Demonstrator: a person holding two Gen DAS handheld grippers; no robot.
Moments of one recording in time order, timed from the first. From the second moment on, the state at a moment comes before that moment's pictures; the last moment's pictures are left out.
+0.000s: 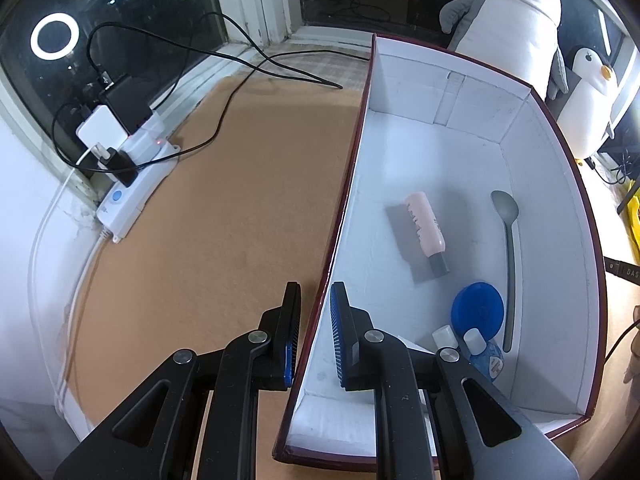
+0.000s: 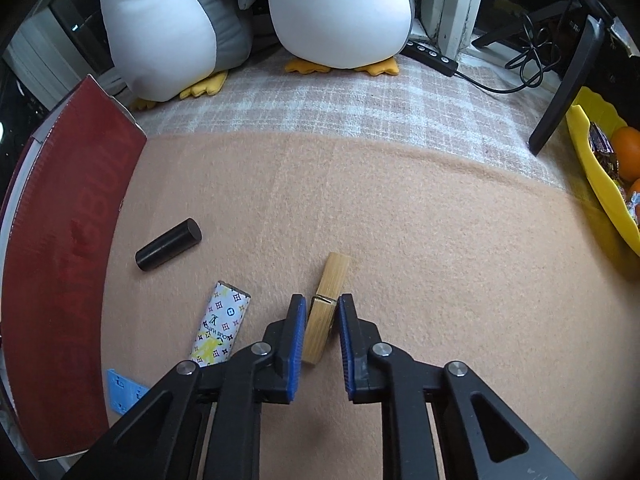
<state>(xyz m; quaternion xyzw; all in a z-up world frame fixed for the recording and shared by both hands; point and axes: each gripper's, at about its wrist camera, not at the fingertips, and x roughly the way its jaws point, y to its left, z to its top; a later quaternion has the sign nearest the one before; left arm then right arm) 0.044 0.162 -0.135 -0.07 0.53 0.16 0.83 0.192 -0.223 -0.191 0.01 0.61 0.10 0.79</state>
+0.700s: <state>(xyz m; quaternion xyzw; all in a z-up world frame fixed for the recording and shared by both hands) 0.029 0.169 -0.126 -0.10 0.50 0.15 0.85 0.154 -0.190 -0.115 0.00 0.55 0.13 0.82</state>
